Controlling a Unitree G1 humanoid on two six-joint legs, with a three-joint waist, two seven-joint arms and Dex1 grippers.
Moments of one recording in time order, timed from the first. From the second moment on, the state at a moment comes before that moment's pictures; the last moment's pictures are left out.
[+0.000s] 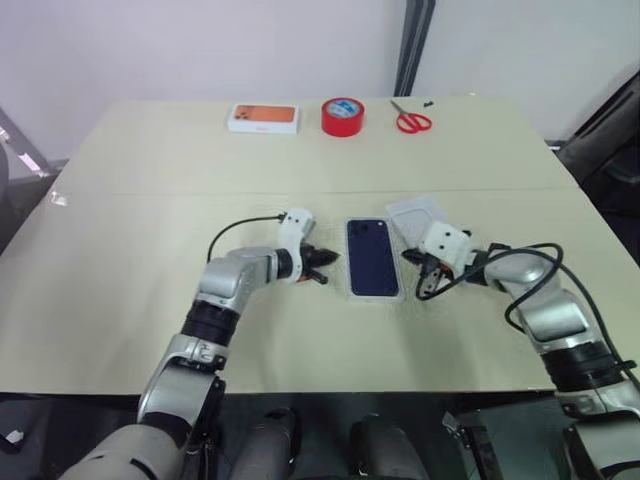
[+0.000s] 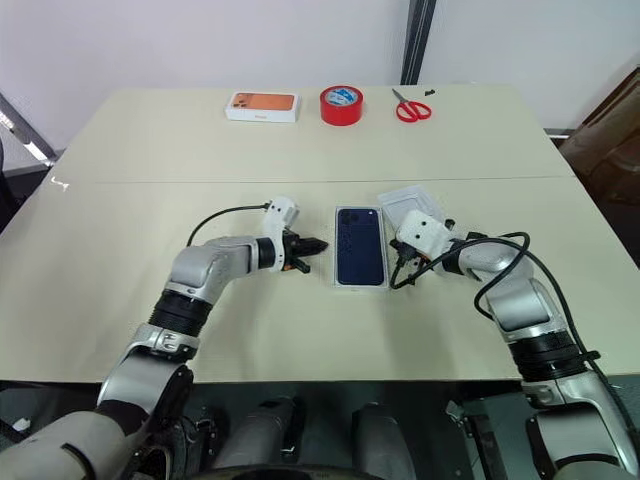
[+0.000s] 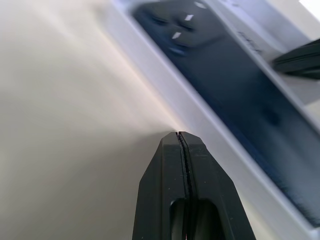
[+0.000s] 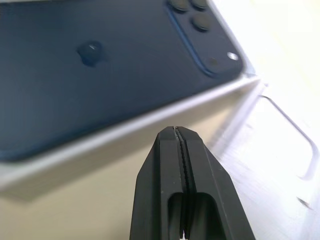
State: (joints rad) left arm -0.70 0.20 -0.10 0.35 -0.34 0.77 -0.63; right arm -0.42 -0.72 0.11 0.02 -0.03 0.32 0.88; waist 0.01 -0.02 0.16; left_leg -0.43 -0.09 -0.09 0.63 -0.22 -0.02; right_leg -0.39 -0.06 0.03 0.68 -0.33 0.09
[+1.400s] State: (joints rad) left arm -0.32 0.48 -0.07 0.03 -0.38 0.16 -1.15; right arm -0.60 -0.70 0.14 -0.23 0.22 1.38 0.61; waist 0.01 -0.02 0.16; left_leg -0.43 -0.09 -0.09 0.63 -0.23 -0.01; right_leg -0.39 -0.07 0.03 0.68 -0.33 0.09
